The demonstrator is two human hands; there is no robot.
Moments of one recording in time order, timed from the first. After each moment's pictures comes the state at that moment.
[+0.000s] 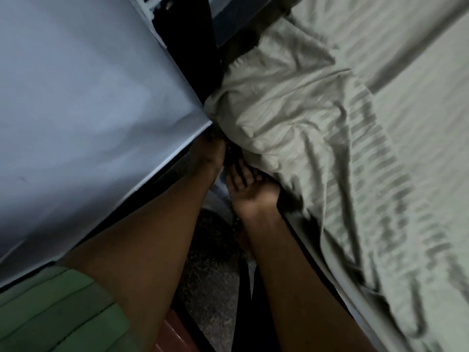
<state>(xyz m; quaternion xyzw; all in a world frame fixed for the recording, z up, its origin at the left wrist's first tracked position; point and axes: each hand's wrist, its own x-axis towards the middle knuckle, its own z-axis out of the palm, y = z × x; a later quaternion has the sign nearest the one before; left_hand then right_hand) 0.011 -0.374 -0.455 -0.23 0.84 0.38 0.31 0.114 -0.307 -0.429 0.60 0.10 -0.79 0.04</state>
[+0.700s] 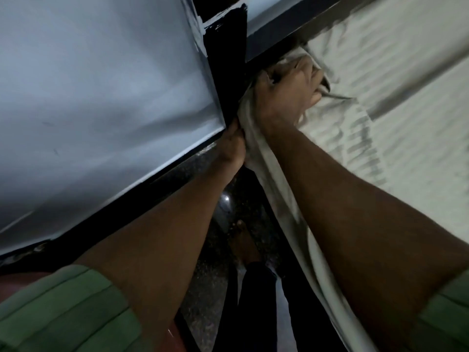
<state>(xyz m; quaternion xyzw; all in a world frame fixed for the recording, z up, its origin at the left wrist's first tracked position) 0.012 -0.355 -0.485 -0.18 0.73 0.60 0.27 -0.035 -0.247 -0.359 0.34 0.90 -0.27 -0.07</state>
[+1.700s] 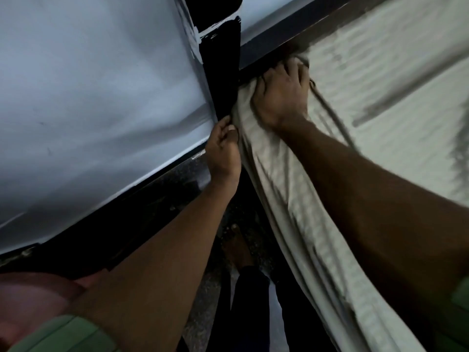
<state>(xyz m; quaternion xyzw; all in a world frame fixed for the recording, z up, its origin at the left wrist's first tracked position) 0.033 -0.339 -0.416 -0.28 0.68 0.67 0.07 -0.046 -0.211 -0.379 0.09 0.99 -0.14 0.00</state>
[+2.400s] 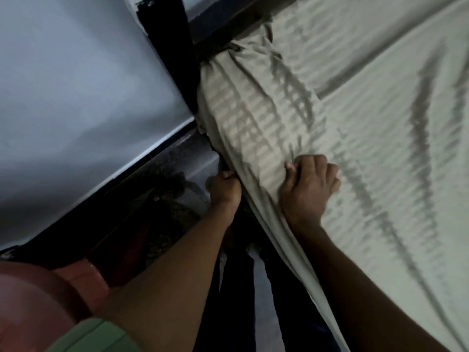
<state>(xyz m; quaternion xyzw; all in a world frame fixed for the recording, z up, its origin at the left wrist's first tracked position) 0.155 -0.317 -0.505 -0.33 0.74 0.47 0.35 0.198 -0.173 -0.375 0.30 0.94 -0.17 -0.07</state>
